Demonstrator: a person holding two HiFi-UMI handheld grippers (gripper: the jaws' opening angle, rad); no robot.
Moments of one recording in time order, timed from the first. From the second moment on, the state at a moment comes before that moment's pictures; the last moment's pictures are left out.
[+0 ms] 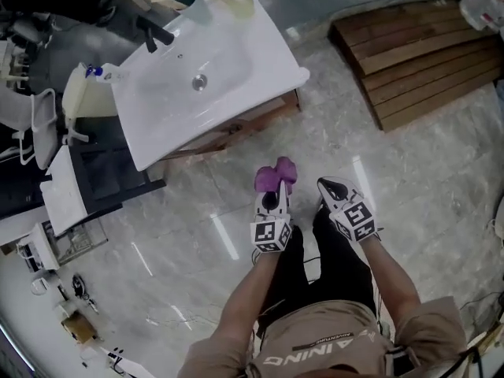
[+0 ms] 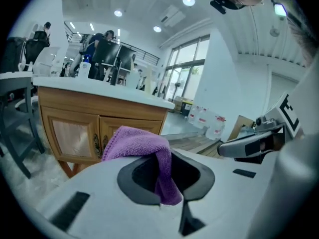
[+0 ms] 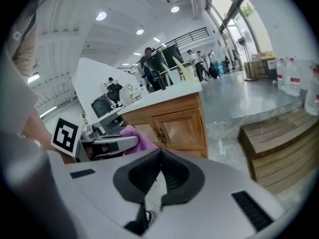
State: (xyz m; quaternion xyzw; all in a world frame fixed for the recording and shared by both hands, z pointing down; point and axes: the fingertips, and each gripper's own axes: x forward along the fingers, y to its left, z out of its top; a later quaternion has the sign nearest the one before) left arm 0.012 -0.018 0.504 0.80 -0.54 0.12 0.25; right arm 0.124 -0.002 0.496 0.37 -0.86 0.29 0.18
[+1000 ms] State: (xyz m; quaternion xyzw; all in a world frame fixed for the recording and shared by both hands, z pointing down) left arm -0.084 0.051 0.228 0.84 -0.51 0.09 0.18; right arm 0.014 0.066 0.232 0.33 -0.92 0.18 0.13
